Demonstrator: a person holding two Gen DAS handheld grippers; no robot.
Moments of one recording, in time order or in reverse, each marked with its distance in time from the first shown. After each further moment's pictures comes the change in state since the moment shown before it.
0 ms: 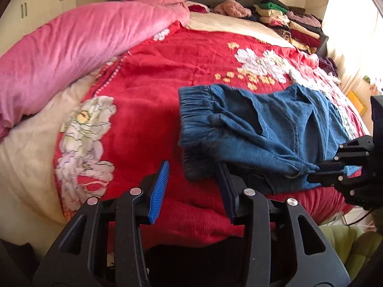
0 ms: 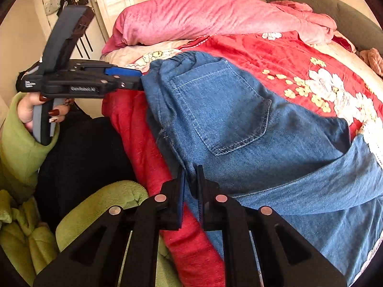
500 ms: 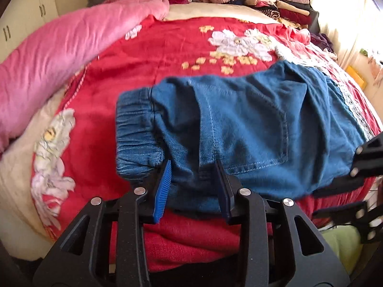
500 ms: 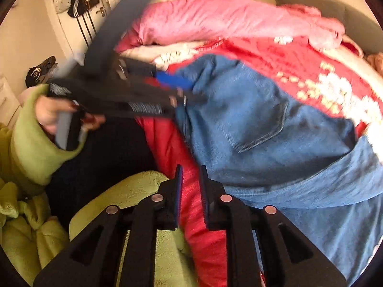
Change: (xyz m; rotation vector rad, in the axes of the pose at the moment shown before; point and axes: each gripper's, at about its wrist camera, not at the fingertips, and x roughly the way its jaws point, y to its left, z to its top) left arm 0.050 -0.060 0.006 0.123 0.074 -0.005; right arm -0.016 0.012 -0.008 -0.007 -0.043 0.036
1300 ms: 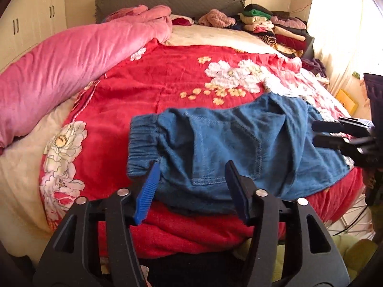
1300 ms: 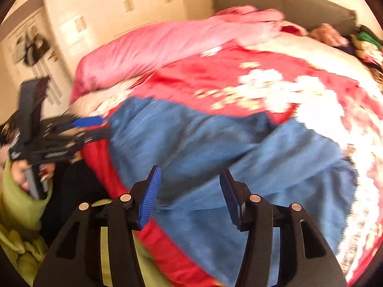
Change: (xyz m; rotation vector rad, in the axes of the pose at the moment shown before) left arm -0.056 -0.001 0.004 -0.052 -0.148 -0.050; right arm -0.077 -0.084 -0.011 0.320 -0.126 -0.217
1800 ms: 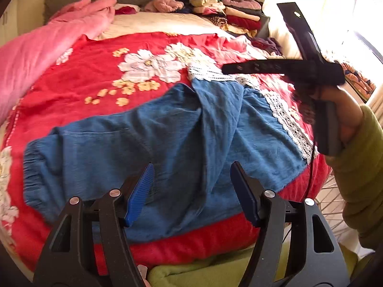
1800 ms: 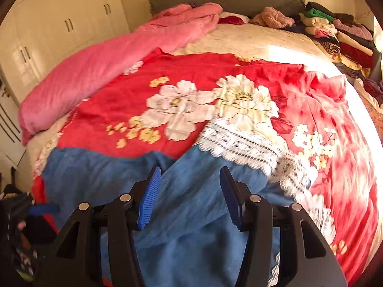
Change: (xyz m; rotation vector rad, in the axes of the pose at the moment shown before) left arm 0.049 -0.106 0.022 0.117 0.118 -0.263; right arm 0.028 -0.116 0.063 0.201 0.038 -0.218
